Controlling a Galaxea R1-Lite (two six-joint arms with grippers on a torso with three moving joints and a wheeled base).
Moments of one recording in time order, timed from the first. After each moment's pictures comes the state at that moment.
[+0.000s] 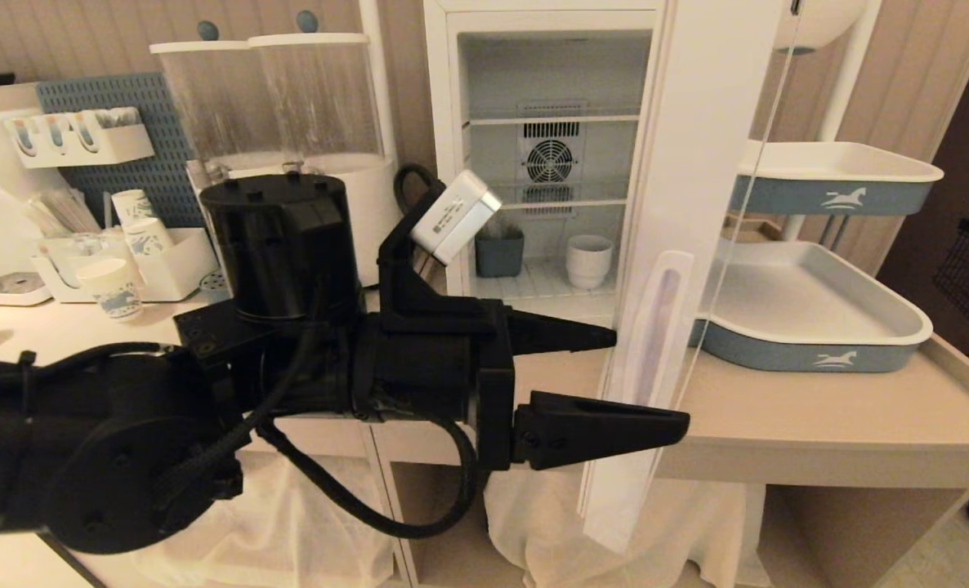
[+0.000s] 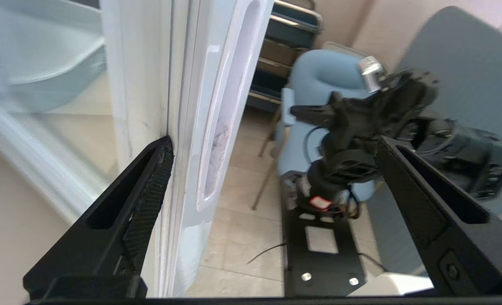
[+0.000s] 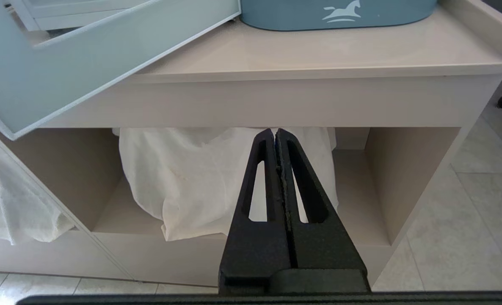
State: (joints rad) left arm -0.75 1.69 -1.00 -0.68 -0.81 -0.20; right arm 0.00 0.00 -0.05 0.13 0.00 0.03
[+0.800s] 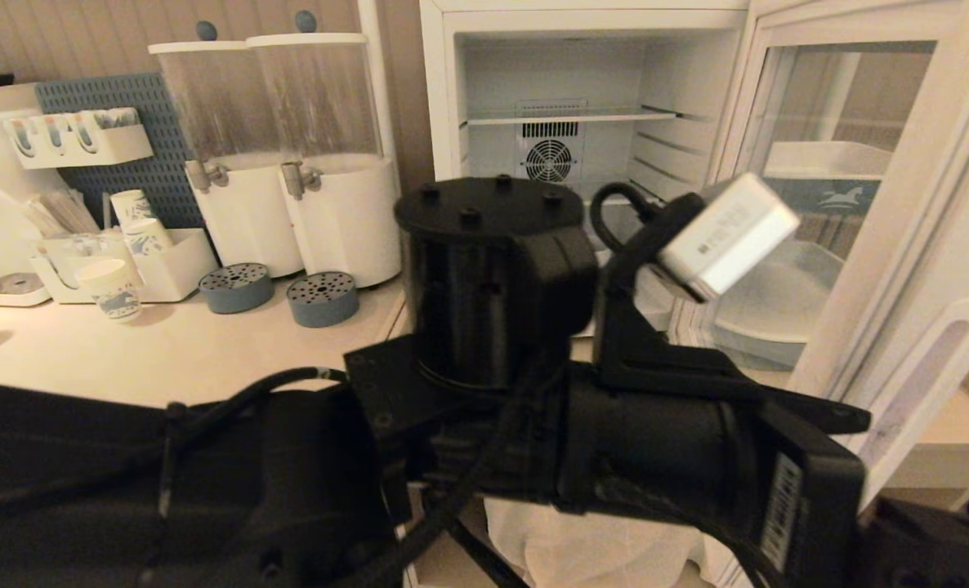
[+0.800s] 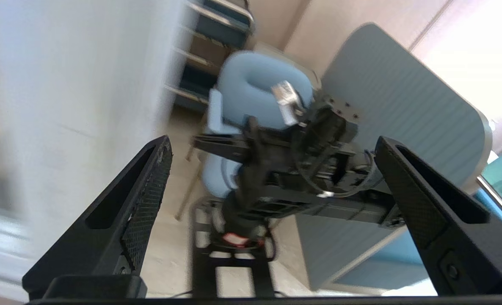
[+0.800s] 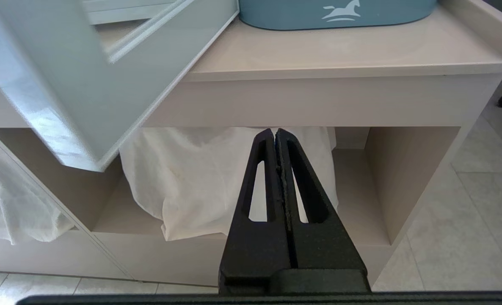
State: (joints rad) left arm -1.07 1.83 -1.20 -0.66 -0.66 -0.40; right arm 0.00 0.00 -0.05 0.13 0.00 0.03
